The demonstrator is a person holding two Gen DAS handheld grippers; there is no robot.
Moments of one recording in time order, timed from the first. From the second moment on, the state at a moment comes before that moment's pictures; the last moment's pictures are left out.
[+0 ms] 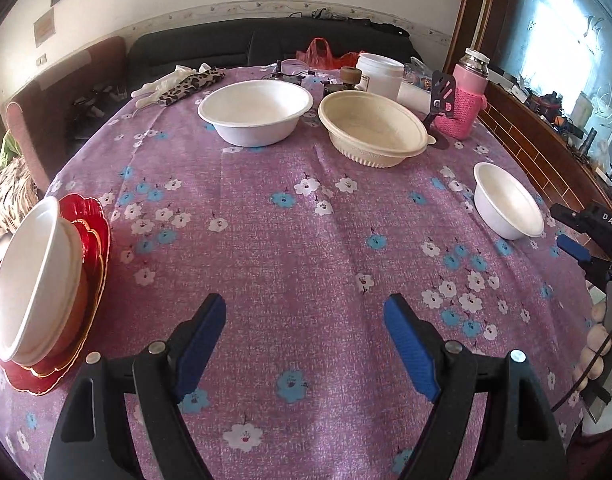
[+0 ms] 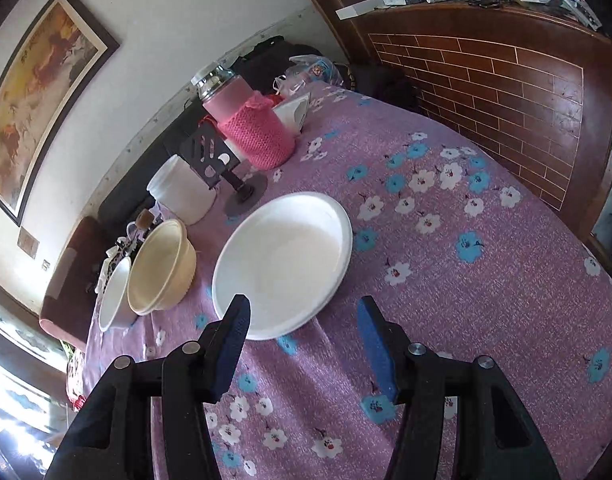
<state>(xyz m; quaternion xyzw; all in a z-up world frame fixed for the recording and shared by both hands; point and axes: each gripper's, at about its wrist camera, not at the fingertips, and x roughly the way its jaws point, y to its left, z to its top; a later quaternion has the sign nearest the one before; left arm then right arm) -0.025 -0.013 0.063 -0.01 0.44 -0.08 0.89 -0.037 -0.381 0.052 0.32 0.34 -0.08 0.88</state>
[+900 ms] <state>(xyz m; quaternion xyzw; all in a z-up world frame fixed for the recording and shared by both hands) 0.057 0.024 0.023 -0.15 0.46 -0.06 0.87 0.152 -0.266 0.069 0.18 0.42 -0.07 0.89</state>
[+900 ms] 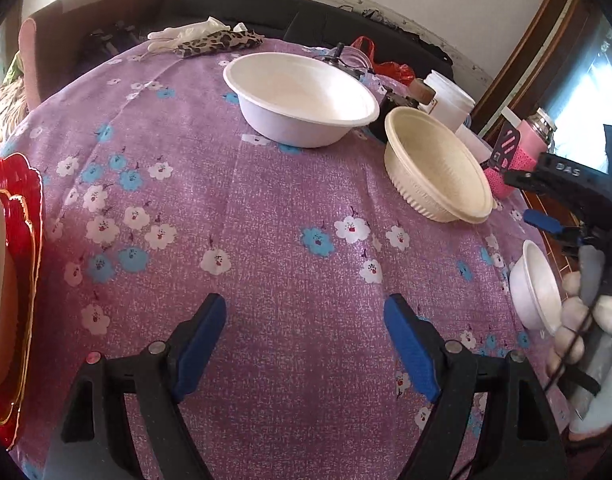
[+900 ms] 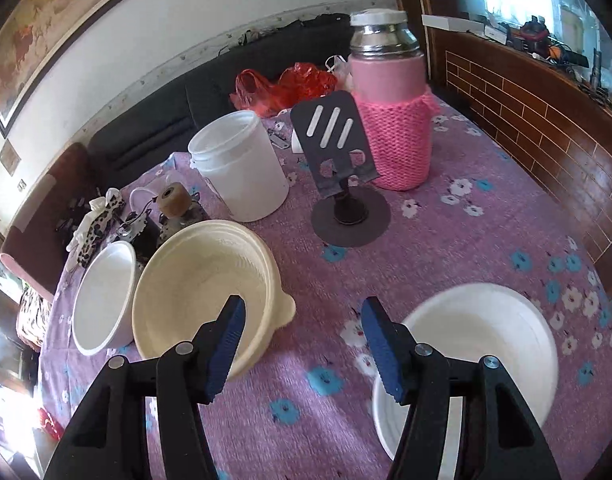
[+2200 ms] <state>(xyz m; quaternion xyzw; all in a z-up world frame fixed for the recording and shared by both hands) 0.079 0.011 0.035 -0.12 0.40 -0.06 0.90 0.038 -0.218 0.023 0.18 0.47 0.07 0.86</state>
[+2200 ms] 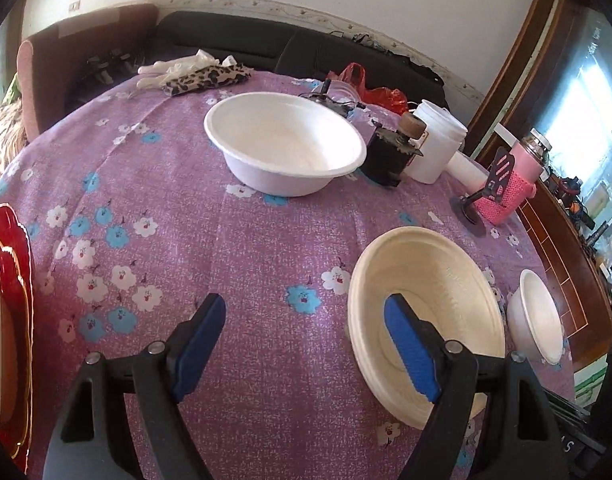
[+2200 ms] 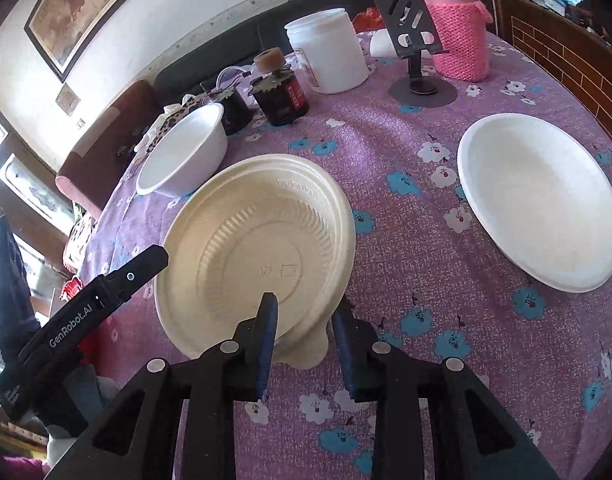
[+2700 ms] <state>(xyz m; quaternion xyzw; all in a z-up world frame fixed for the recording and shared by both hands) 0.102 0.009 0.012 -0.15 0.45 -0.08 0.88 0.042 -0.203 0.007 0.18 0.43 0.07 0.88</state>
